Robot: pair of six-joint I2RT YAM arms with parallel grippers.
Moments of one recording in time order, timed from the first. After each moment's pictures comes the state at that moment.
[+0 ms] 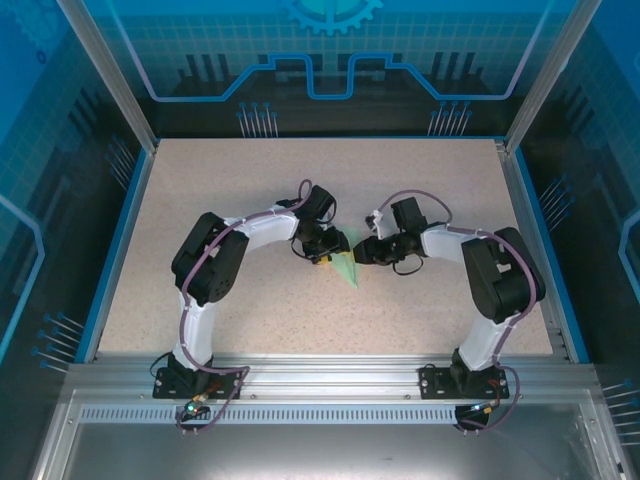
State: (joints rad) left arm -0.56 2.07 1.40 -0.53 0.39 -0.87; right arm 0.31 1.77 0.90 -0.21 -0.74 0.27
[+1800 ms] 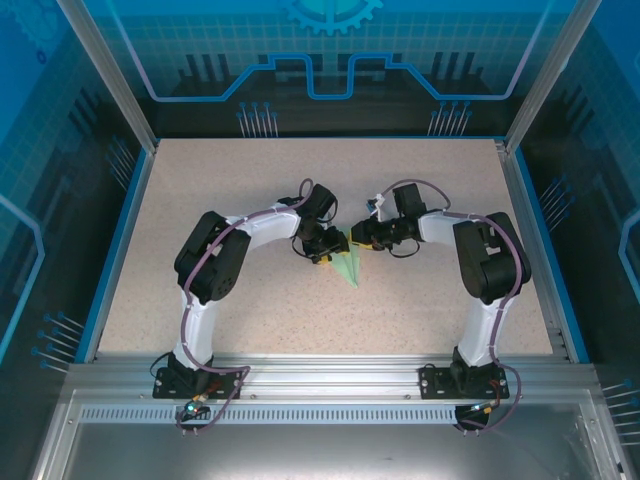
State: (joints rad) left arm -0.56 2.09 1.44 -0.58 0.39 -0.87; right arm 0.27 1.93 1.06 -0.14 -0.86 0.45
